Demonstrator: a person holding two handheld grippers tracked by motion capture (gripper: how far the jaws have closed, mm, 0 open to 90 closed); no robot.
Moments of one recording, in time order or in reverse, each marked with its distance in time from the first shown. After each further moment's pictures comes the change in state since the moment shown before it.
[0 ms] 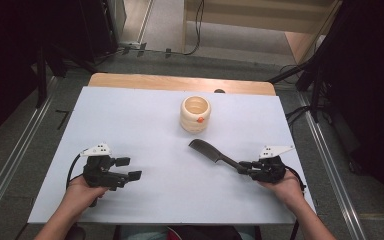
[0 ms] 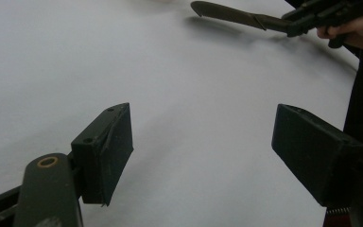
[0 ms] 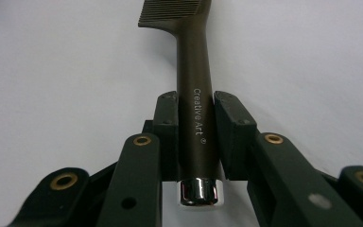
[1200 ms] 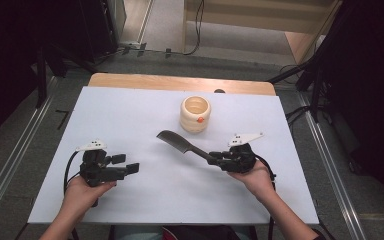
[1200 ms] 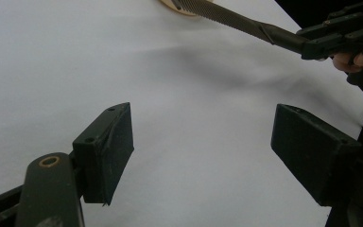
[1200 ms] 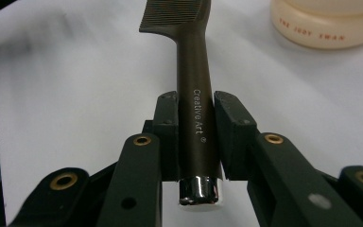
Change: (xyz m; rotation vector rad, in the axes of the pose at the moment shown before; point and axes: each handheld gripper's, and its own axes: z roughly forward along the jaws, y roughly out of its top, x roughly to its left) left arm -0.003 0.008 -0.005 -0.031 0.073 -0.144; right arm 0.052 0.076 0.043 -0.043 0.054 0.006
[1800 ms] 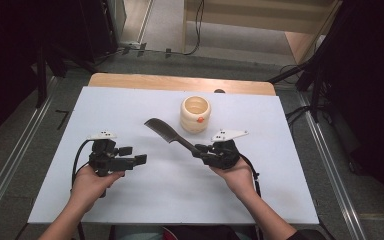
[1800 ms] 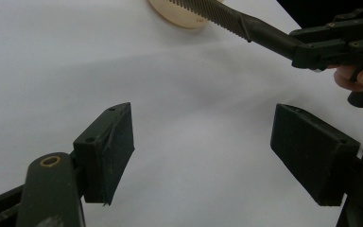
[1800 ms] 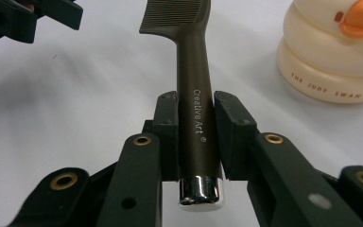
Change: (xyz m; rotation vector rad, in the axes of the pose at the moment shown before) left arm -0.009 0.027 0.017 0.019 0.020 -0.007; right arm 0.028 0.028 0.027 -0.081 -0.092 0.018
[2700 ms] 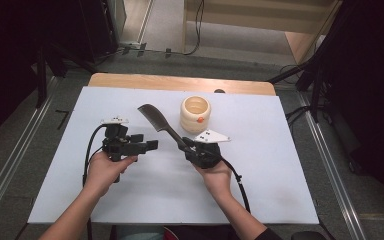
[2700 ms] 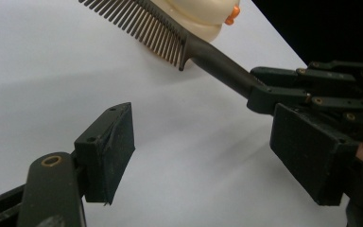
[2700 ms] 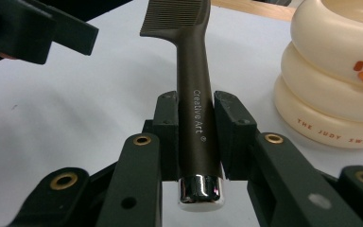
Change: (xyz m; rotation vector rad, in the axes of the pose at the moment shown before) left arm -0.007 0.036 0.025 -0.030 -0.010 -0.030; right arm 0.028 0.007 0.040 -0.153 -0.147 0.030
